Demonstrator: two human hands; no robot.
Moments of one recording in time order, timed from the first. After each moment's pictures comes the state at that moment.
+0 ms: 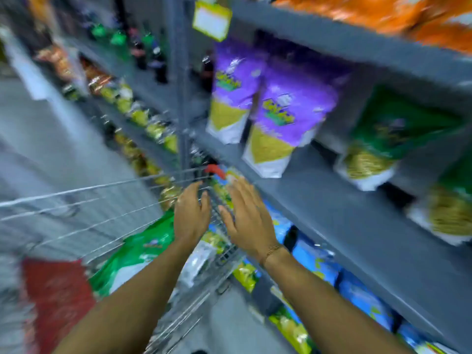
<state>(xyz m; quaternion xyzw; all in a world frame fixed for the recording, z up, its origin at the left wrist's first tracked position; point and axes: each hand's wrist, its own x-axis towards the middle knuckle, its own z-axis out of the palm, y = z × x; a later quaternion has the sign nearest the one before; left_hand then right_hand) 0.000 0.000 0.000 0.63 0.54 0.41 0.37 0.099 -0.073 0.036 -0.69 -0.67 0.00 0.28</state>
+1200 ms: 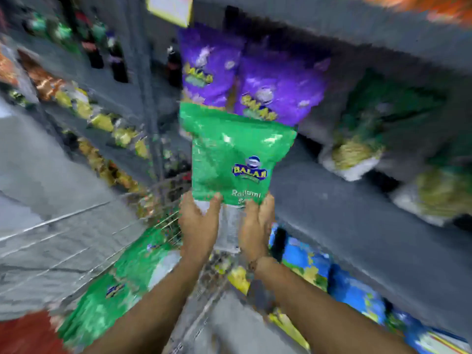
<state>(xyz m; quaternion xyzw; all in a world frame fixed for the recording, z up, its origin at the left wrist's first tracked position) 0.056 0.003 0.020 0.54 0.47 0.50 0.49 0.121 -0.045 0.037 -0.71 -0.25 0.16 0.64</state>
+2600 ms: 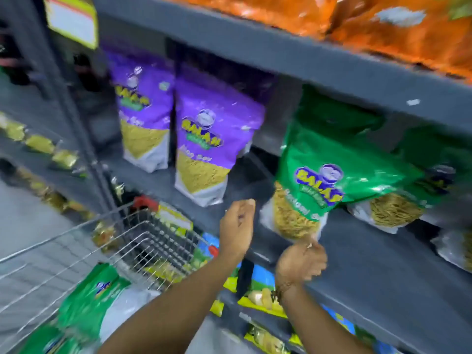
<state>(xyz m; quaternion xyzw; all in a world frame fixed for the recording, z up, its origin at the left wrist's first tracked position) 0.214 -0.014 0.024 0.61 0.37 0.34 0.61 0.264 -0.092 0.013 -0.79 0.11 -0.10 0.59</state>
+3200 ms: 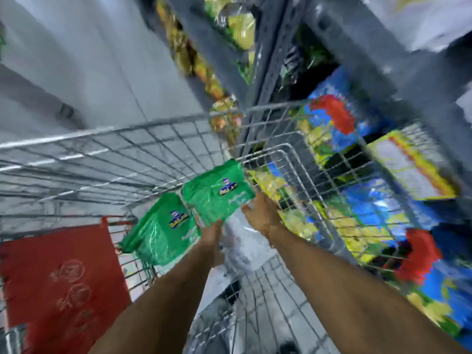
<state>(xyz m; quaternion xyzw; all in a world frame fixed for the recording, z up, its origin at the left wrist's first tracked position) -0.076 0.094 -0.274 0.08 0.71 0.17 0.68 0.048 0.125 -0.260 -0.78 -0.45 0.43 0.06</state>
